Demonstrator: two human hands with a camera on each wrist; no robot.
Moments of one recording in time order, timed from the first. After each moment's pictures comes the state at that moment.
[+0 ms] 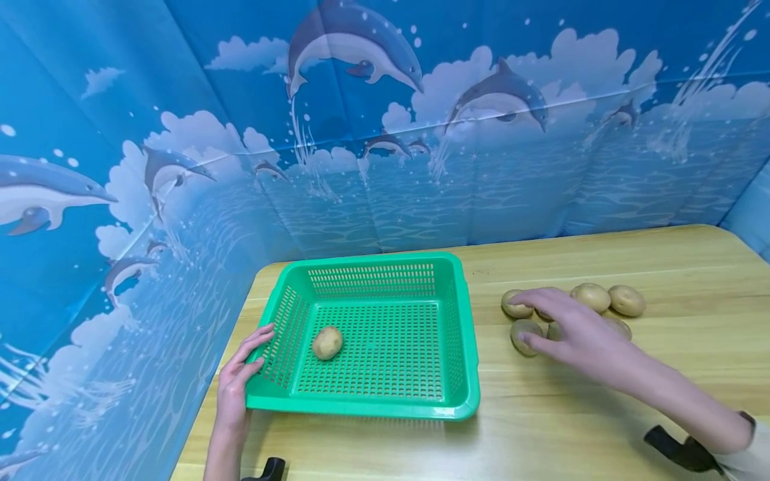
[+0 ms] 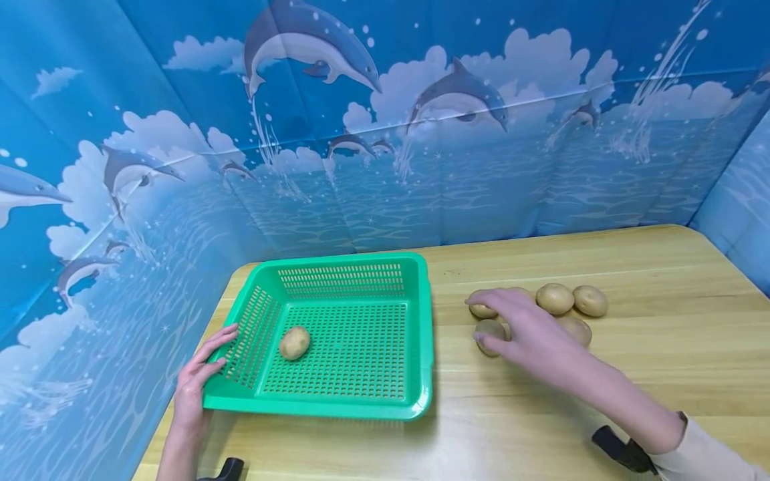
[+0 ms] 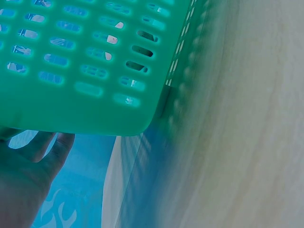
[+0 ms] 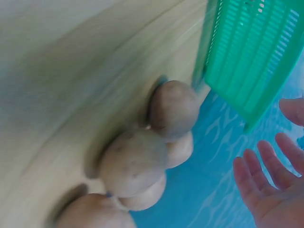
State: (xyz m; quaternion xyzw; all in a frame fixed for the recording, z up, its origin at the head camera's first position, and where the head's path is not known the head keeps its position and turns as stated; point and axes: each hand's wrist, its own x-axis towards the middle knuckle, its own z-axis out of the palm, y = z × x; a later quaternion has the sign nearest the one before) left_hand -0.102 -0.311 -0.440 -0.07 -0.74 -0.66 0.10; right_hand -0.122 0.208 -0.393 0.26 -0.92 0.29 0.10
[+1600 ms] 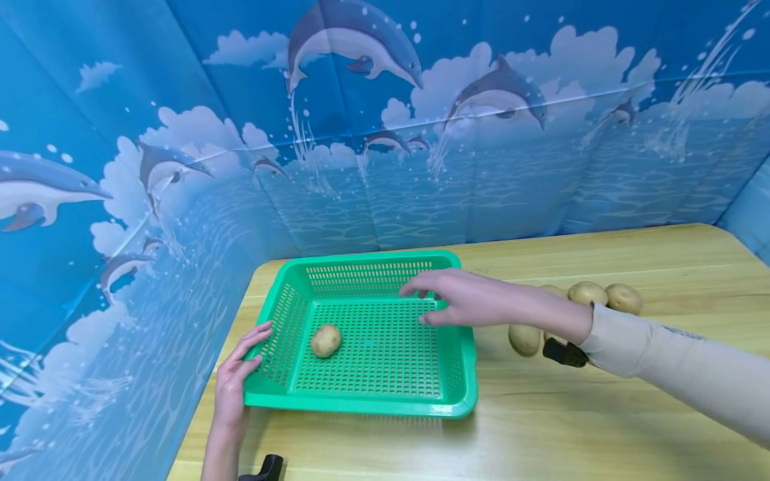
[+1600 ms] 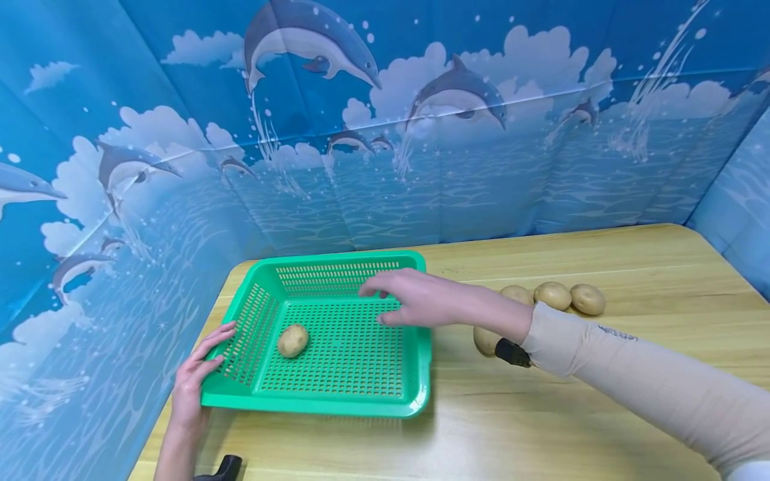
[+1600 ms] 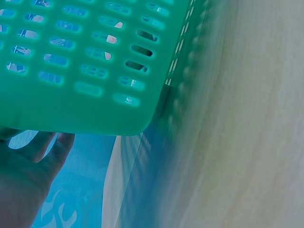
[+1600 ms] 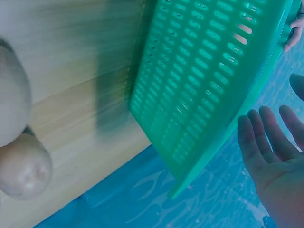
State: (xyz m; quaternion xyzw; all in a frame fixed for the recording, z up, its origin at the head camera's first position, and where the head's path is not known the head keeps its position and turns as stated) left_hand -0.103 -0.311 -0.441 -0.07 -0.73 -0.67 0.10; right_hand -0.191 0.095 -0.344 0.44 -0.85 0.27 -0.10
